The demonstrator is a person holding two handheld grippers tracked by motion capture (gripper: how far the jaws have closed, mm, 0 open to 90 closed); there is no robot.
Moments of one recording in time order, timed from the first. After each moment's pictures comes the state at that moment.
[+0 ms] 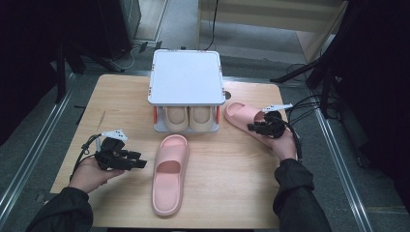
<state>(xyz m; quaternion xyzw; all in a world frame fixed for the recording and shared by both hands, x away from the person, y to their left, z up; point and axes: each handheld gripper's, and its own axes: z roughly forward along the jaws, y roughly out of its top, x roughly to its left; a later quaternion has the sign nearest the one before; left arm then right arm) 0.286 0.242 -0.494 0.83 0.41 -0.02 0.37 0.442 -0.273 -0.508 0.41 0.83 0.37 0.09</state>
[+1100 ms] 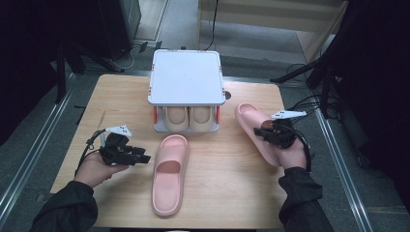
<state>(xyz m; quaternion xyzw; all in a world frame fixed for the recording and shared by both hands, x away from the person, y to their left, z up) 0.300 0.232 -0.489 0.84 0.39 -0.02 0.38 0.375 -0.271 -0.458 0.41 0.82 0.39 0.13</state>
